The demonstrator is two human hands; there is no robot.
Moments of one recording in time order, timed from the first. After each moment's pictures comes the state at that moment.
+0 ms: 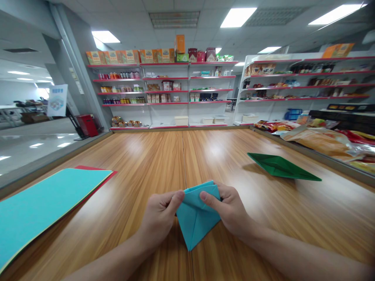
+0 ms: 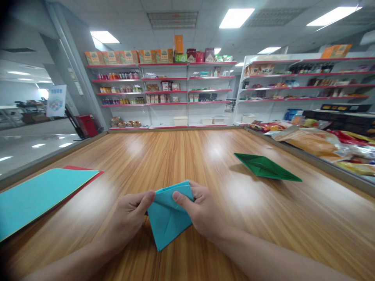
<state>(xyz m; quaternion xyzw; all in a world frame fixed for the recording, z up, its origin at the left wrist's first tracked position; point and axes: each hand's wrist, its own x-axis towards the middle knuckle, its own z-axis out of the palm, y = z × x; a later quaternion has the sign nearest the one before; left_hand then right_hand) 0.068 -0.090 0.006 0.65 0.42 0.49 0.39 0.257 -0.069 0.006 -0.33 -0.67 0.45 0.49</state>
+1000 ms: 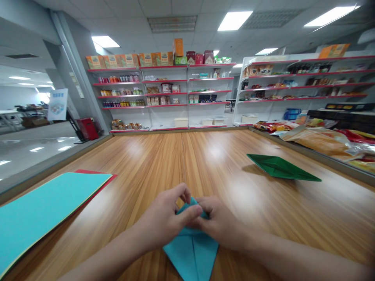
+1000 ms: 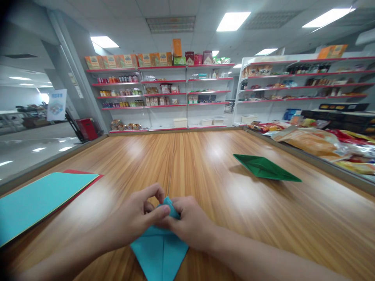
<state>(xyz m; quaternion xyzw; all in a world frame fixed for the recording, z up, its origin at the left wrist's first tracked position) 0.071 -0.089 0.046 0.74 0.46 0.34 0.37 0.244 -0.074 0.009 -0.32 -0.78 0.42 0.33</state>
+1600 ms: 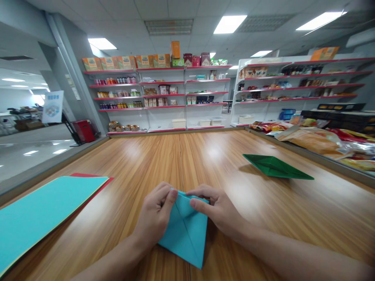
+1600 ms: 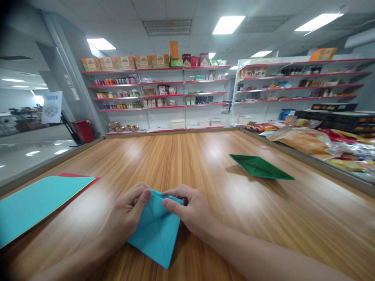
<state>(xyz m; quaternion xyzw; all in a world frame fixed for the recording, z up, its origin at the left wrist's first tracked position) 0.068 -0.086 0.022 0.72 0.45 0.48 0.22 0.253 -0.066 0.011 -0.36 -0.71 0.43 0.44</state>
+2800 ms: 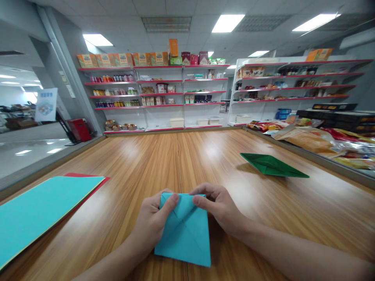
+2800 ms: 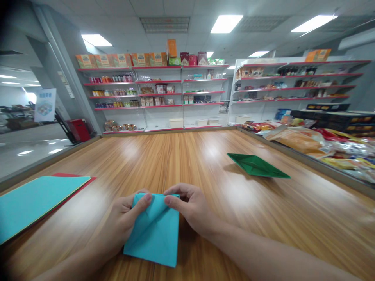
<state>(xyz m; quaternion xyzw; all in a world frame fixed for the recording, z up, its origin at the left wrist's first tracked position) 0.070 -0.090 0.013 0.63 0.44 0.48 0.42 0.259 -0.062 0.005 -0.31 -0.63 0.53 0.47</state>
